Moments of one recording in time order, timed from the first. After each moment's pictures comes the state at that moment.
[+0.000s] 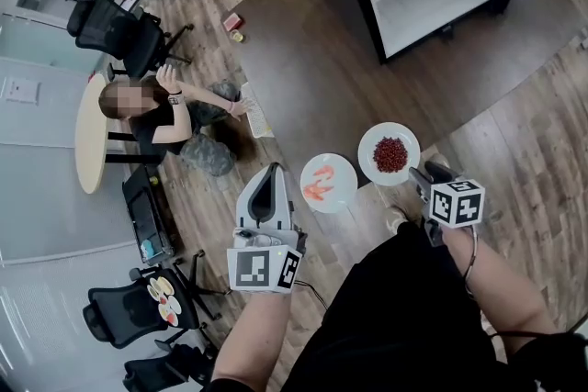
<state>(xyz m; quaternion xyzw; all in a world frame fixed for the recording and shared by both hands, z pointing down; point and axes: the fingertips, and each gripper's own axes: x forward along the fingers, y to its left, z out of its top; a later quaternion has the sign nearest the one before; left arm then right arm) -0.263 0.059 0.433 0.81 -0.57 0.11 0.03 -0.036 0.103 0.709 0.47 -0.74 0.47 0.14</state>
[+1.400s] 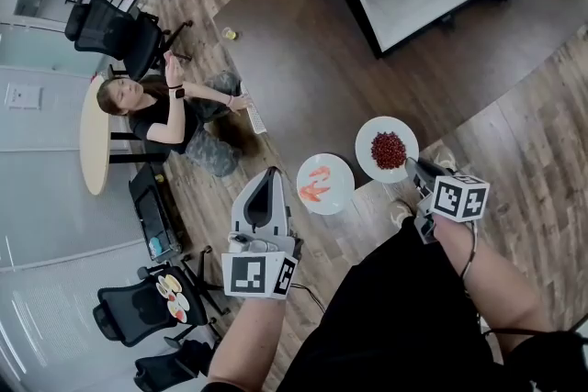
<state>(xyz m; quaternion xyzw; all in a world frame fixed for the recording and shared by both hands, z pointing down) -0.249 0.053 0.449 0.82 -0.55 0.16 0.03 -0.051 0.083 0.710 0.43 -0.71 0.56 0.00</state>
